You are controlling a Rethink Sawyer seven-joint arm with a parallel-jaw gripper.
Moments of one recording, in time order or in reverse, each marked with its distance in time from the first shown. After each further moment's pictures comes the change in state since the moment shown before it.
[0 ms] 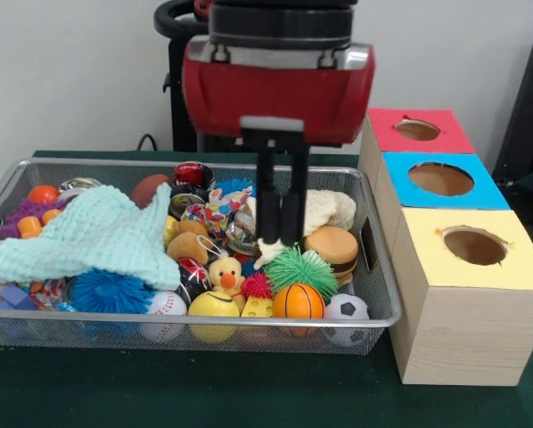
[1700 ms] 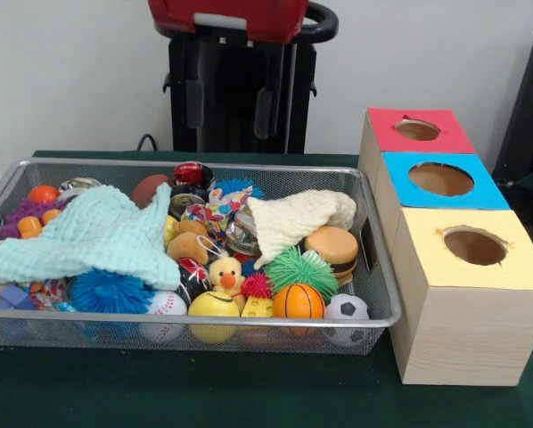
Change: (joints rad) arm -0.020 -0.237 -0.003 0.331 -0.099 -0.001 0.000
